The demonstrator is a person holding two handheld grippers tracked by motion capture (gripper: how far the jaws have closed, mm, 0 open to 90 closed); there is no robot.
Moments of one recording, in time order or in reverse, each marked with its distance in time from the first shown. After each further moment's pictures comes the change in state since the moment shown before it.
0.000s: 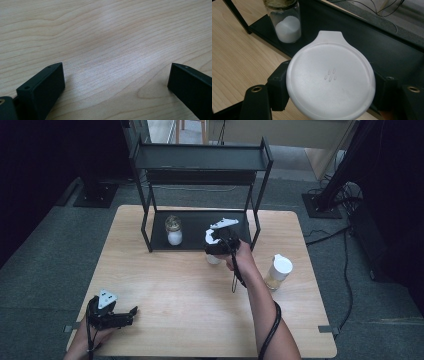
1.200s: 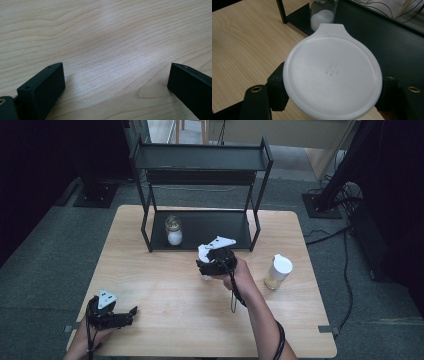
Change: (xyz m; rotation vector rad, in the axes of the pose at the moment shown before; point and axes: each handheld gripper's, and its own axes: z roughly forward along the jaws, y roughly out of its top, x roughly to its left) left arm 0.000 0.000 0.000 -0.002 -0.001 0.000; right arm 0.041 -0.030 -0.033 -0.034 0.093 -0.059
